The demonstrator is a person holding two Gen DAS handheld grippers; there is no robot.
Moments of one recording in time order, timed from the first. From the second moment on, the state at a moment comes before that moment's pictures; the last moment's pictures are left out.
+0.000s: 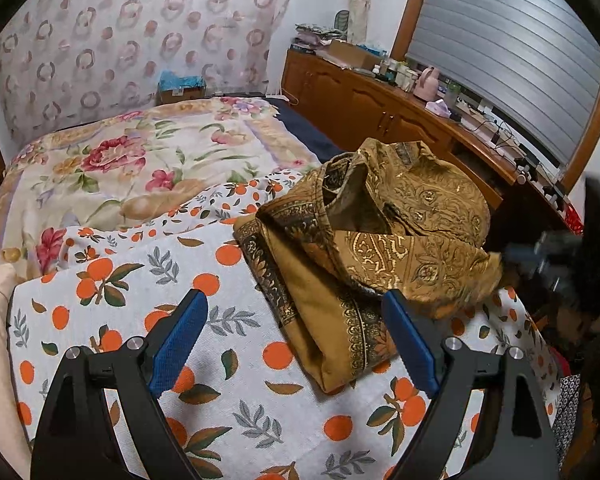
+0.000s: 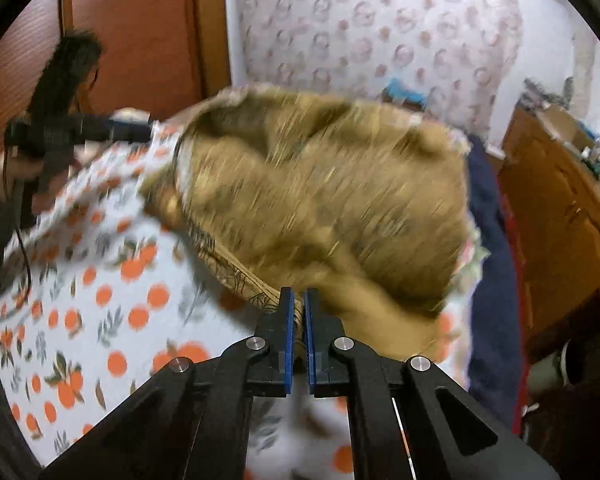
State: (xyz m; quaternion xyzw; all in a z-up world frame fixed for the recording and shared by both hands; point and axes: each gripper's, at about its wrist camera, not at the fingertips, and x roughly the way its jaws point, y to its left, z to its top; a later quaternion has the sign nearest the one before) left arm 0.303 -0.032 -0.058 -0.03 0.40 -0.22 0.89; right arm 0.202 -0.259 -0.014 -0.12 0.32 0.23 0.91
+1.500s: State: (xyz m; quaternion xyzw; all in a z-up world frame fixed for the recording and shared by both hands) left arm 0.382 -0.049 -0.077 -0.10 0.43 -0.26 0.86; right arm 0.335 -0.321 -0.023 0.08 0.40 0.22 0.89
